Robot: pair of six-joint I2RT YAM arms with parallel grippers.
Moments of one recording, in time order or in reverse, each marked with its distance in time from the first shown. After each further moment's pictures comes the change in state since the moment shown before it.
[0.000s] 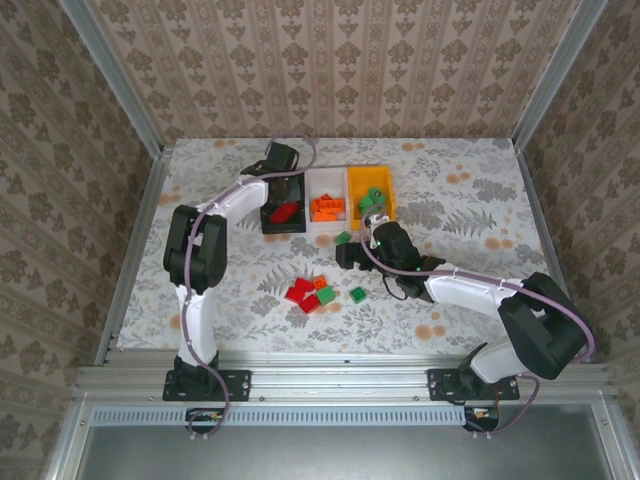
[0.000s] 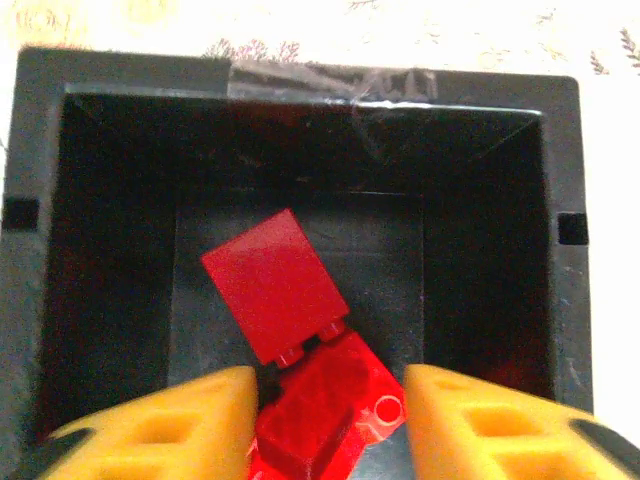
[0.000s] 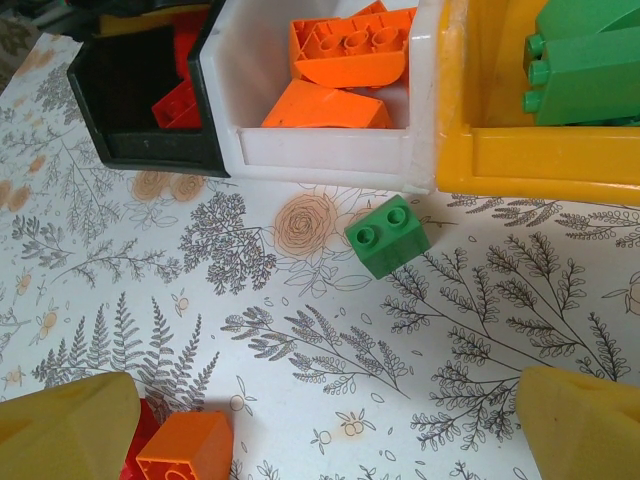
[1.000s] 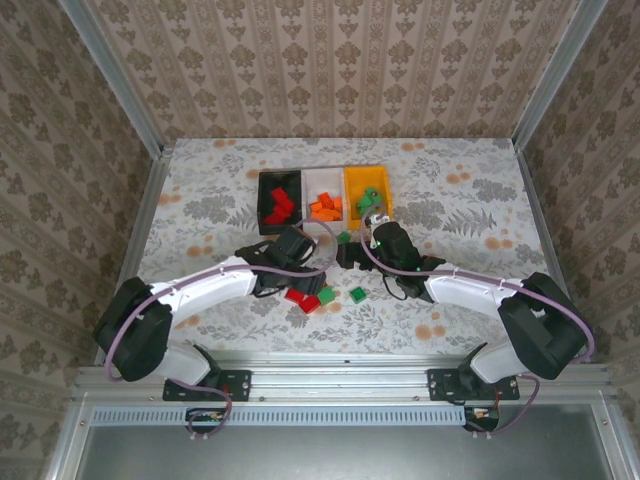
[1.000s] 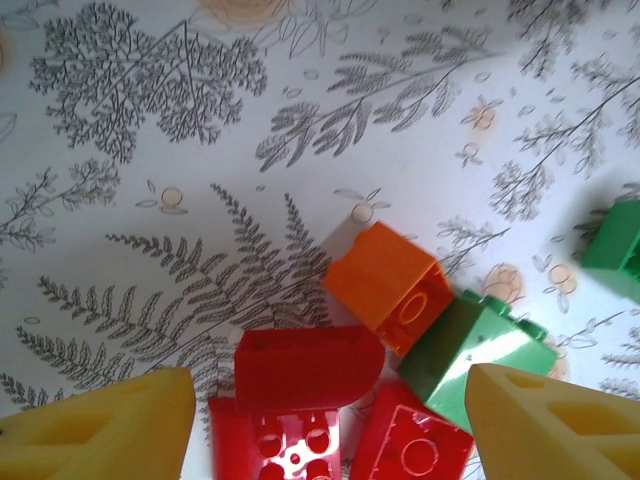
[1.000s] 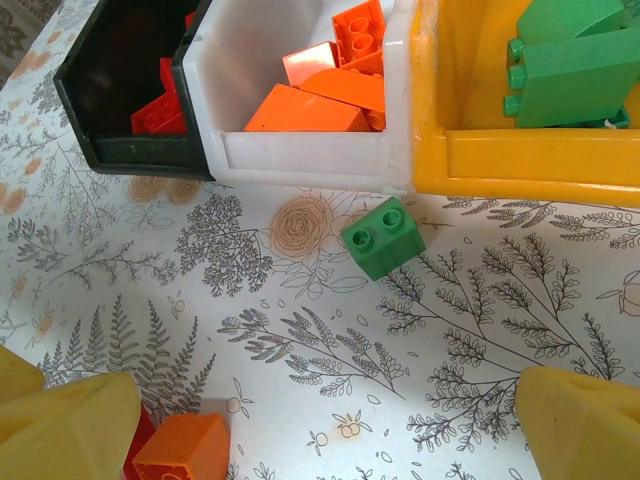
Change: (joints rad) left arm -0.399 -0.653 -0.788 0.045 0.100 0.097; right arm 0.000 0.000 0.000 0.000 0.008 0.000
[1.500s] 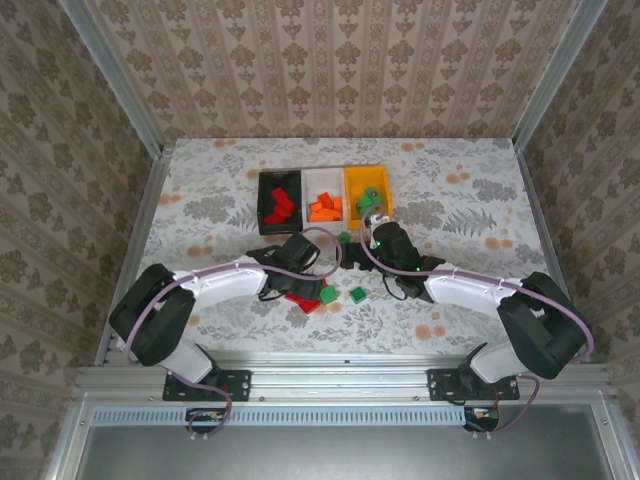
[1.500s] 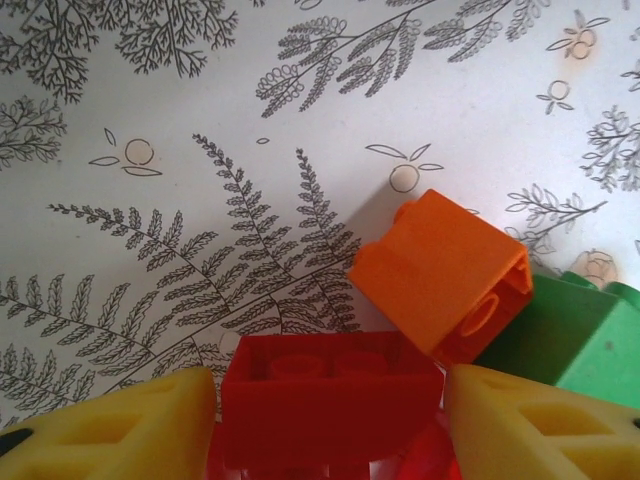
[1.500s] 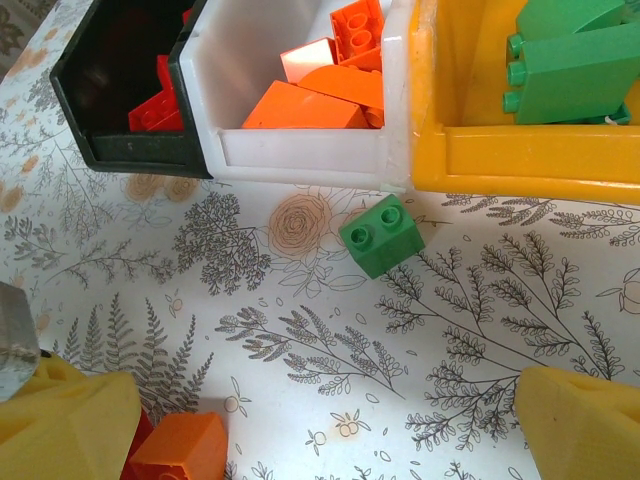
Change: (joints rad) left arm 0.008 0.115 -0.032 0.066 -0.004 -0.004; right arm 0.000 0.004 0.000 0.000 0.000 0.000
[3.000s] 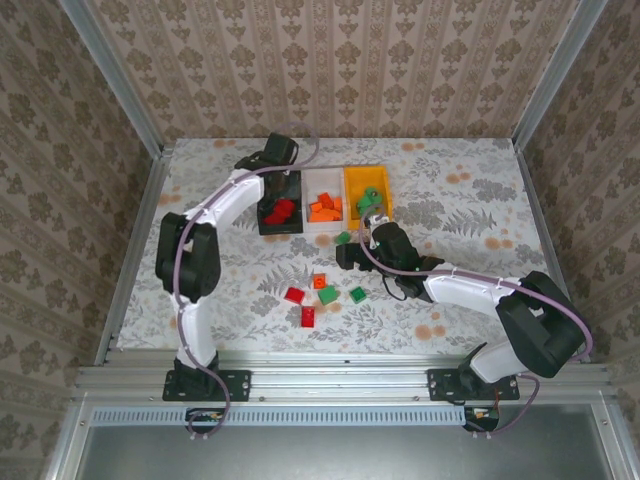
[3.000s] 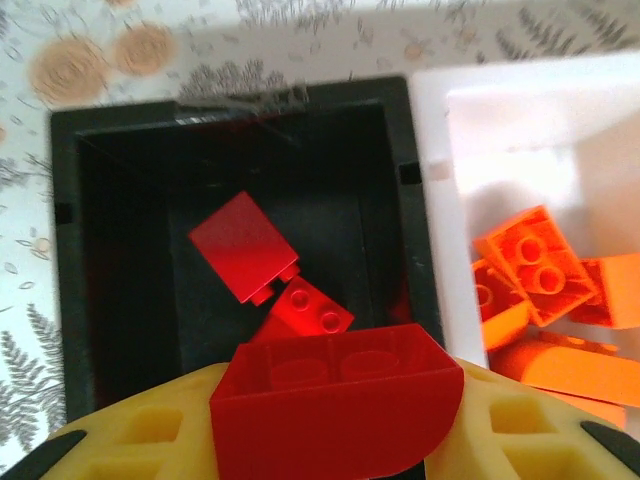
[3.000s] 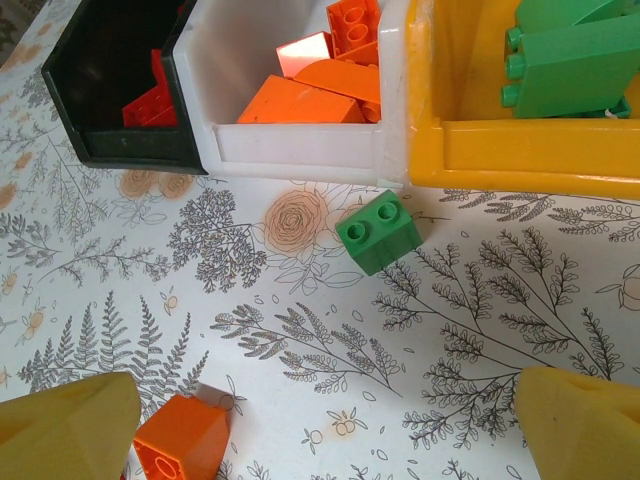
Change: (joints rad) left arm 0.371 0.483 0.891 -0.276 -0.086 0.021; right arm 0.003 0.008 0.000 -0.001 0.003 0.000
